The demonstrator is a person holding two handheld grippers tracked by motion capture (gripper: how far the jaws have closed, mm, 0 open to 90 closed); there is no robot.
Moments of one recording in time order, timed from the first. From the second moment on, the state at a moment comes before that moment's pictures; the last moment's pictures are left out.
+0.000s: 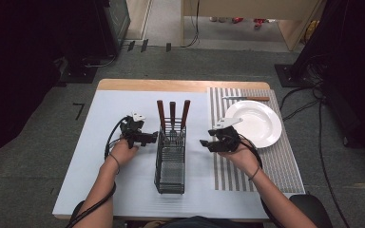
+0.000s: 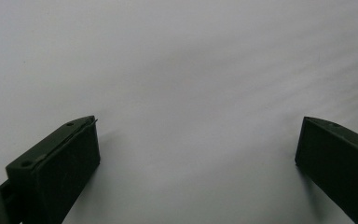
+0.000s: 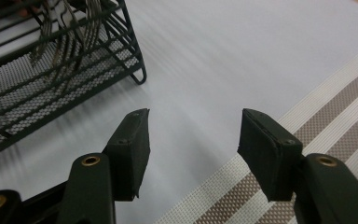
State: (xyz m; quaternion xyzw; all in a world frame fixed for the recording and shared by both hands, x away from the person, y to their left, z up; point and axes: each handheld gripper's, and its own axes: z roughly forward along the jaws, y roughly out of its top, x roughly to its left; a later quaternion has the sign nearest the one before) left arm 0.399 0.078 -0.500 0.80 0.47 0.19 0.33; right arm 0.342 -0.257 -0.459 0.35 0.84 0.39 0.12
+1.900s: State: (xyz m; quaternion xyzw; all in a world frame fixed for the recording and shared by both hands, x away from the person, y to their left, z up) left arm 0.399 0.078 -0.500 0.80 0.47 0.19 0.33; right arm 0.377 -0.218 -0.336 0.26 0.85 0.45 0.10
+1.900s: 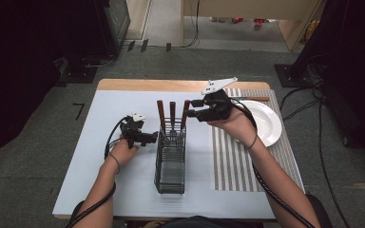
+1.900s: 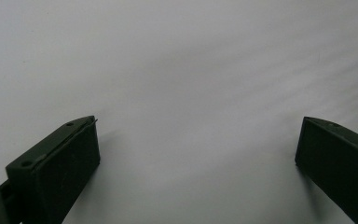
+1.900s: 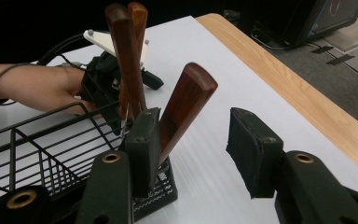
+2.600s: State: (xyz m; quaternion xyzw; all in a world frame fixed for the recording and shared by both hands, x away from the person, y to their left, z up) left arm 0.399 0.078 -0.500 0.80 0.47 0.19 0.33; right arm 0.391 -0.210 -0.324 0.23 0.86 0.46 0.07
